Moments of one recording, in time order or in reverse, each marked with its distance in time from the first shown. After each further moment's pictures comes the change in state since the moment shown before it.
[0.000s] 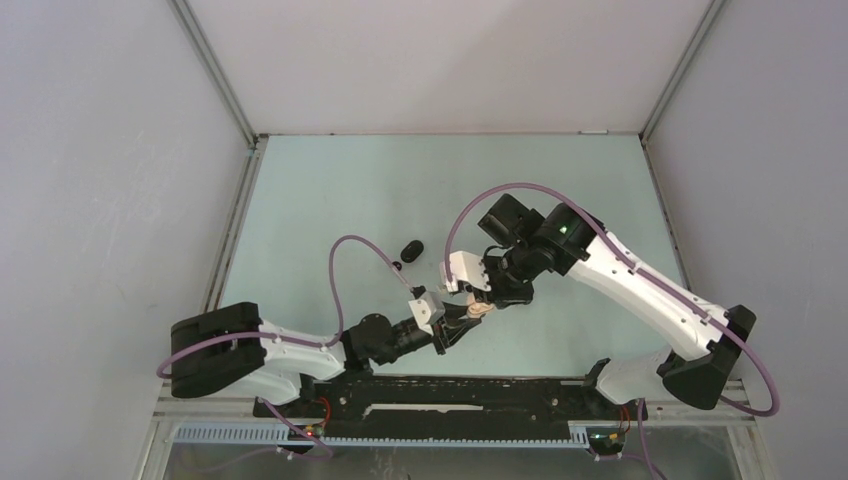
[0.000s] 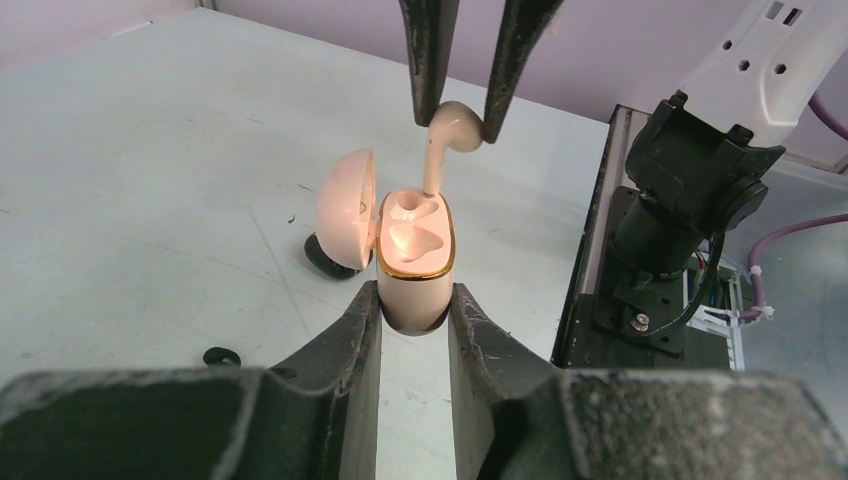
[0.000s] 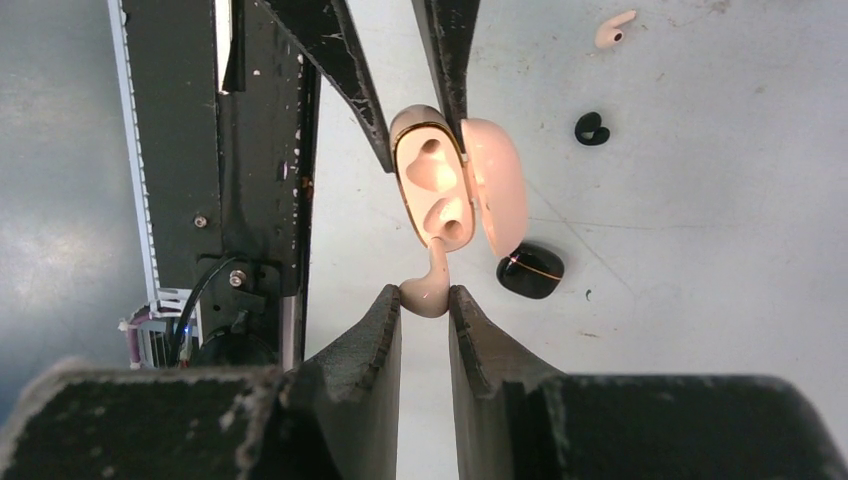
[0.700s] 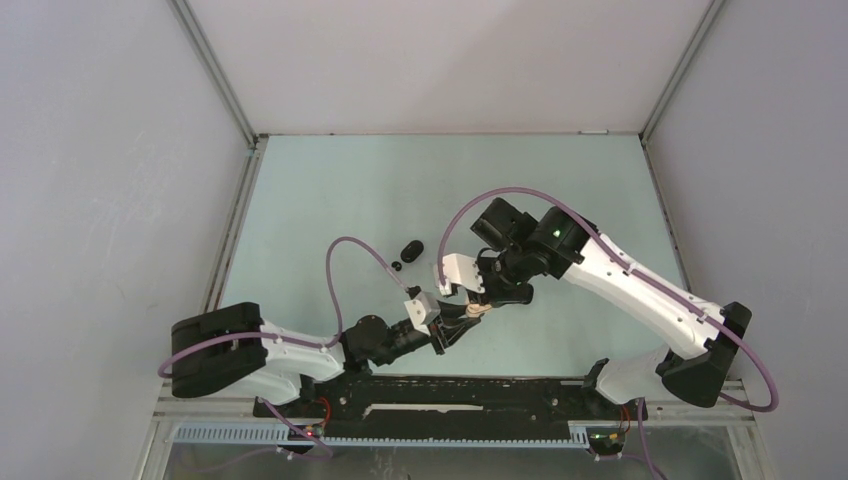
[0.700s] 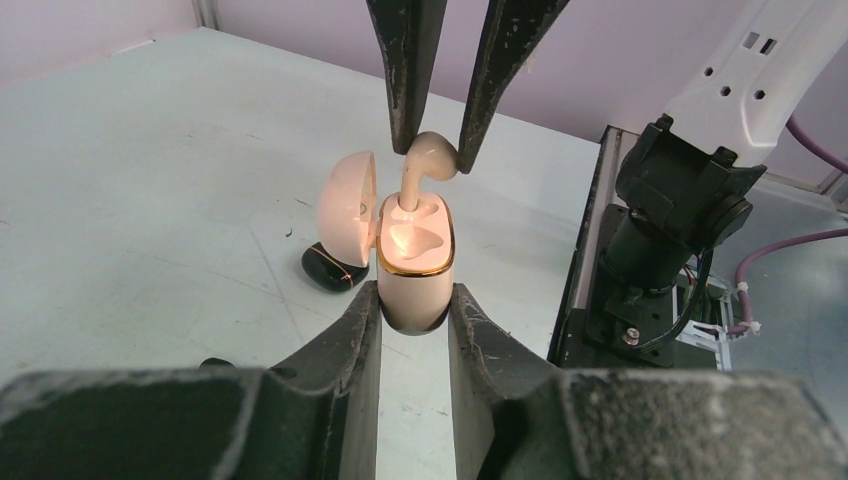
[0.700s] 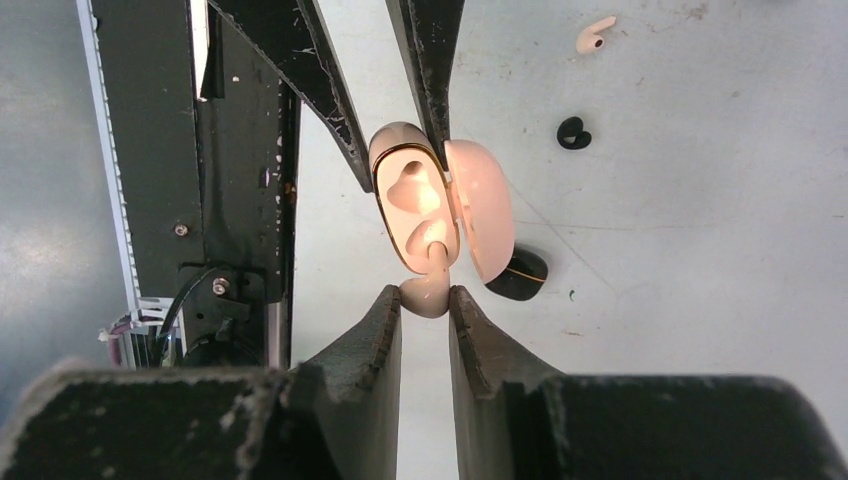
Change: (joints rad) left arm 0.000 0.003 -0.024 0.067 -0.002 -0.011; right arm 0.035 0.015 0.000 0.039 0.052 0.027
